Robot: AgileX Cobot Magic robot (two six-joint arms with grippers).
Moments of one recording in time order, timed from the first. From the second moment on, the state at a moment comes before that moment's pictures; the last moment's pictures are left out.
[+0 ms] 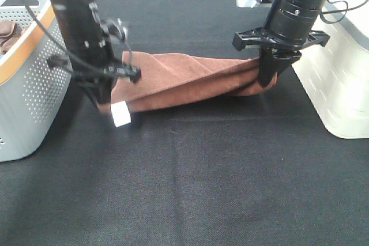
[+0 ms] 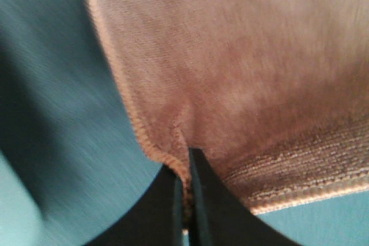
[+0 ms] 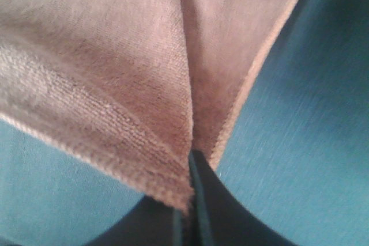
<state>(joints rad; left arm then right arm) -0.41 2.17 -1.67 -0.10 1.20 0.00 0.29 1.98 -1.57 0.14 1.17 -0.11</state>
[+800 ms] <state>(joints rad) -0.46 2.16 -1.52 -0.10 1.21 -0.03 0.29 1.98 -1.35 0.14 1.08 -0.11</state>
